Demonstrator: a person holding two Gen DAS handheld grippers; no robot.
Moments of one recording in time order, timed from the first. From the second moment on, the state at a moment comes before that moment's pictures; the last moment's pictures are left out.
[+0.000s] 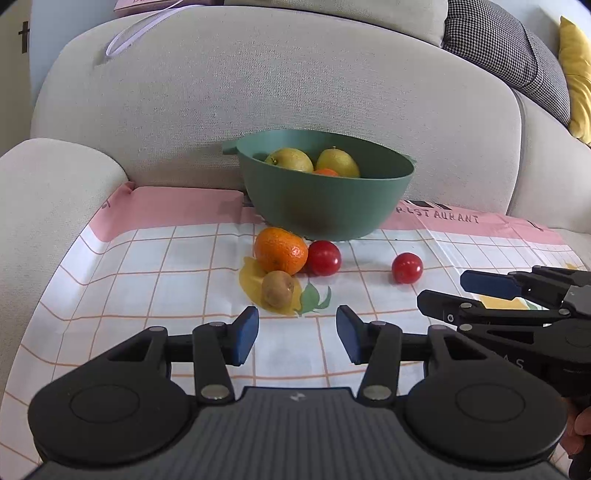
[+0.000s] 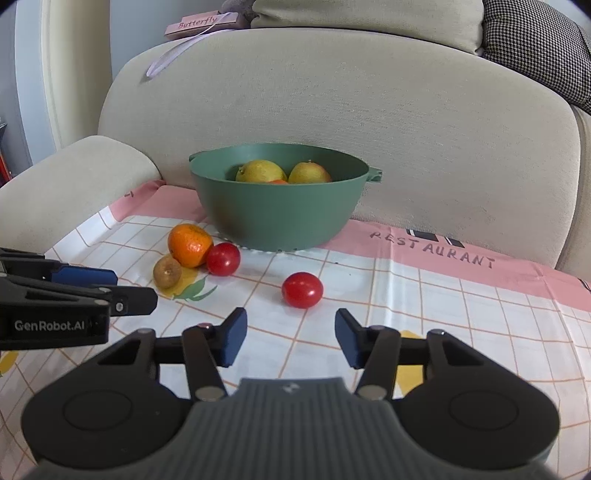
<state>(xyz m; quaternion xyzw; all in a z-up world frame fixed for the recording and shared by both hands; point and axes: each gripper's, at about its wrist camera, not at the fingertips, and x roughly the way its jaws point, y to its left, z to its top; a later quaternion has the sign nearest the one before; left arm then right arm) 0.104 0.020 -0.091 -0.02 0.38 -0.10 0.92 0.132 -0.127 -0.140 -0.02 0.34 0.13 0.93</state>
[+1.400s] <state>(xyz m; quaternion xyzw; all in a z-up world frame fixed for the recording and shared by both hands) 0.147 0.020 -0.112 -0.01 0.40 -0.11 0.91 0.180 -0.122 -0.167 -0.01 0.36 0.12 0.93</state>
